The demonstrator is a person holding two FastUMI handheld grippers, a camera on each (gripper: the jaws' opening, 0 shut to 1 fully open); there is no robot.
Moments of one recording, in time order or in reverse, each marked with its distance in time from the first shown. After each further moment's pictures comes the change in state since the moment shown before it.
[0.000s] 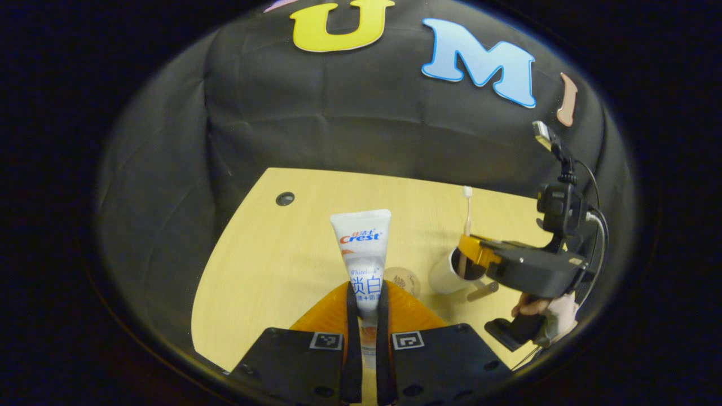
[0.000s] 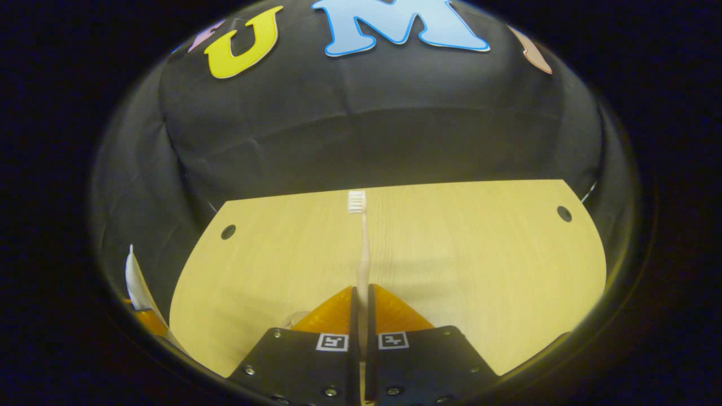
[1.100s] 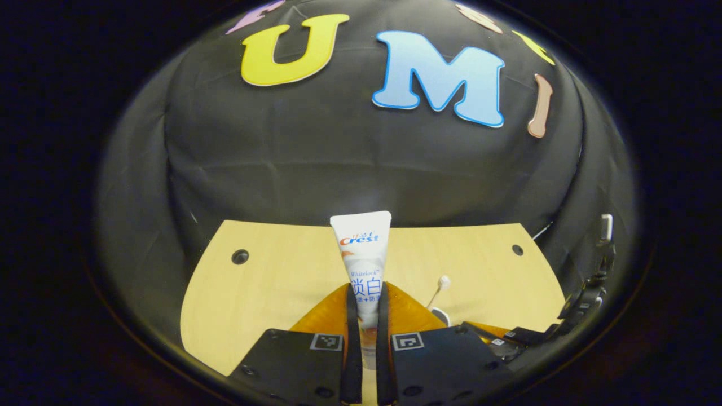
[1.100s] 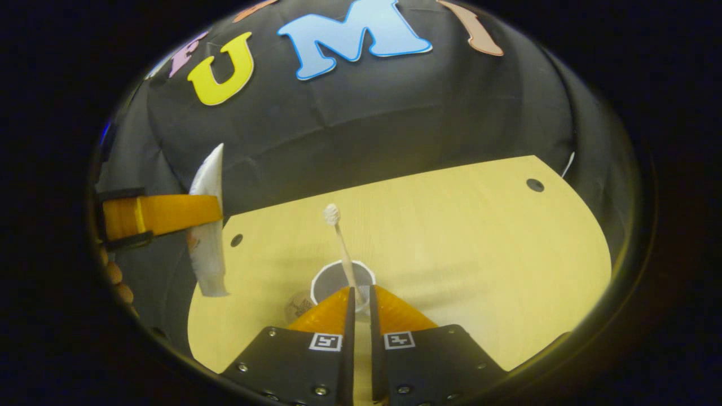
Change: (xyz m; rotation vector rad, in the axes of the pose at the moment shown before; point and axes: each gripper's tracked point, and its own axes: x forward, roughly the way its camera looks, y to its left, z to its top) left arm 0.084 -0.098 0.115 0.111 -0.159 -0.161; right arm -0.079 -0.038 -0.027 0.139 -0.049 -0.007
